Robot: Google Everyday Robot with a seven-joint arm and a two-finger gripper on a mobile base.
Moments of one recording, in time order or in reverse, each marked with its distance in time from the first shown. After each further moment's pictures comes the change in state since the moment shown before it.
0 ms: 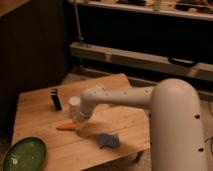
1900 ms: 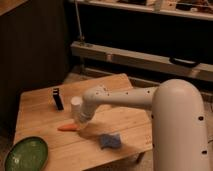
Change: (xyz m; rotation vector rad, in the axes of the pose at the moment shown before) arm 0.004 0.003 -0.002 0.000 0.002 0.004
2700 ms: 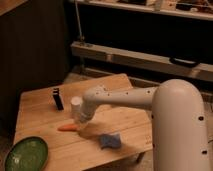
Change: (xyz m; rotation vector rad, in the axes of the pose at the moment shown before) arm 0.001 0.000 0.000 0.000 0.000 0.001
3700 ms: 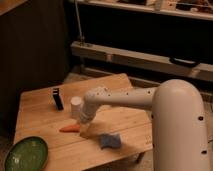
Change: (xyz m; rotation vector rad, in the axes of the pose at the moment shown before) arm 0.007 0.003 0.001 -0.006 0.012 0.002
